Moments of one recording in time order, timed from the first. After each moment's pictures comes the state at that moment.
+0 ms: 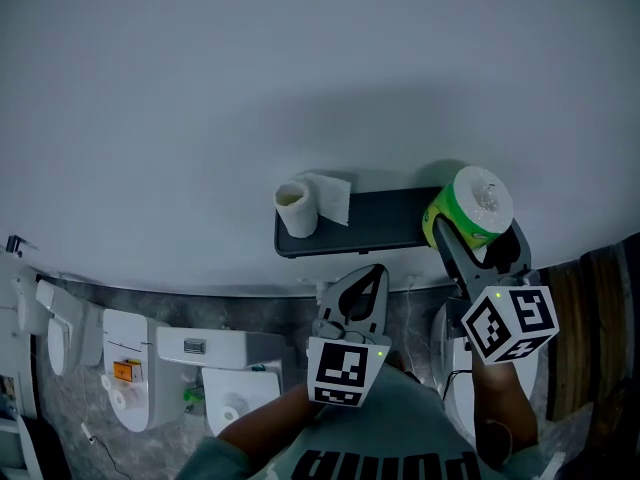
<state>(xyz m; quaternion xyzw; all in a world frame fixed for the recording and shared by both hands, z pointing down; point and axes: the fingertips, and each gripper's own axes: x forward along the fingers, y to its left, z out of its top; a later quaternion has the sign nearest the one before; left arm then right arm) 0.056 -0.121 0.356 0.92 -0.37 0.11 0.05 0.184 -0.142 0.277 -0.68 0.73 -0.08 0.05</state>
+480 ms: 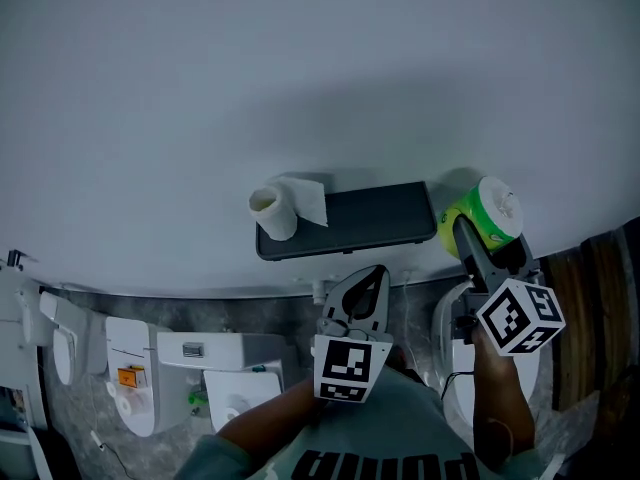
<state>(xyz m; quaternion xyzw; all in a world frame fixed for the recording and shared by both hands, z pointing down) 0.085 -0.117 0.380 0.92 -0.35 0.14 0.05 0.249 -0.122 0.320 -0.71 0.67 -0.17 0.12</state>
